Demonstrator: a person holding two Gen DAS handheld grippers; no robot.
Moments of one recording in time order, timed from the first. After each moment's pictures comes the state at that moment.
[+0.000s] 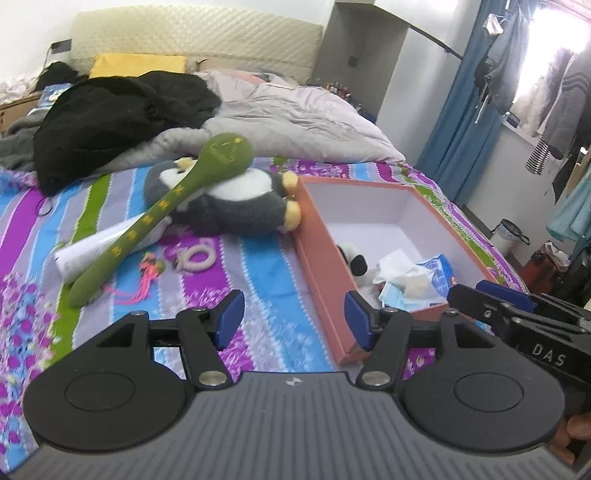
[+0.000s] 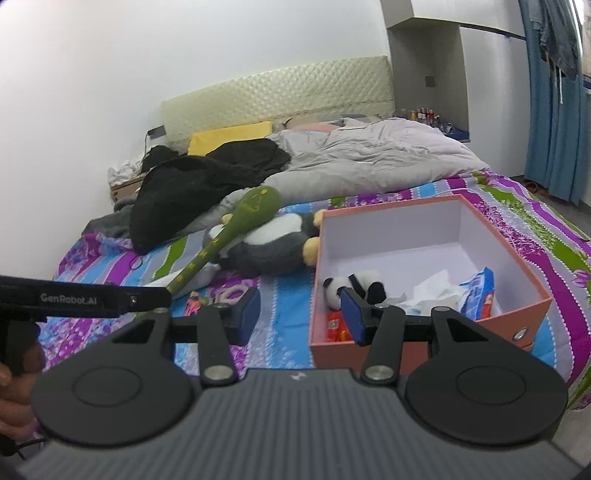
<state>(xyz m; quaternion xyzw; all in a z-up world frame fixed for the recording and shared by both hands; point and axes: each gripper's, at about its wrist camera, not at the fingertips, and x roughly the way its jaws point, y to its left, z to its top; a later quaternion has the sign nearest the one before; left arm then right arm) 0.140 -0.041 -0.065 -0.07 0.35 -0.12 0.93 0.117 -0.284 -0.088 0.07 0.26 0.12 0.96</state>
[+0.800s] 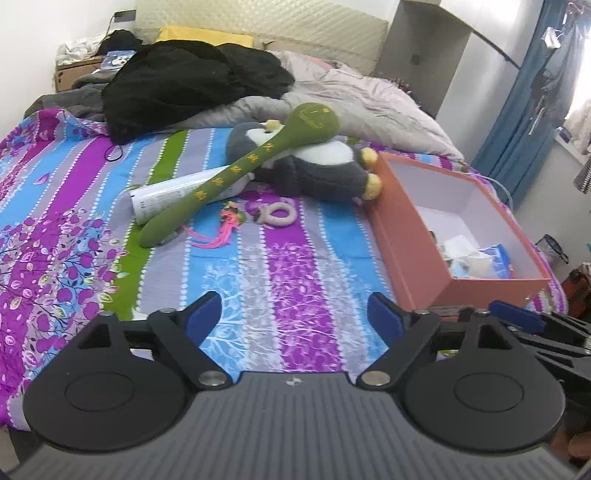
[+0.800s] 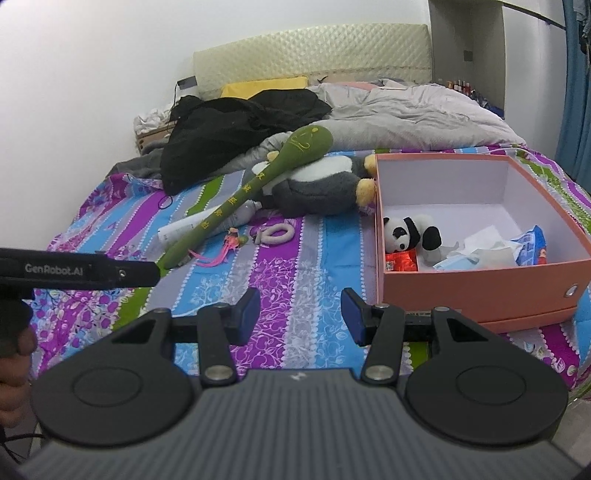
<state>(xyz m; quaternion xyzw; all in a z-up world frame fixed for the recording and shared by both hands) 0.109 0.023 -0.106 -0.10 0.38 -0.02 0.92 0.105 -0.222 -0.126 0.04 0.32 0.16 0.94</state>
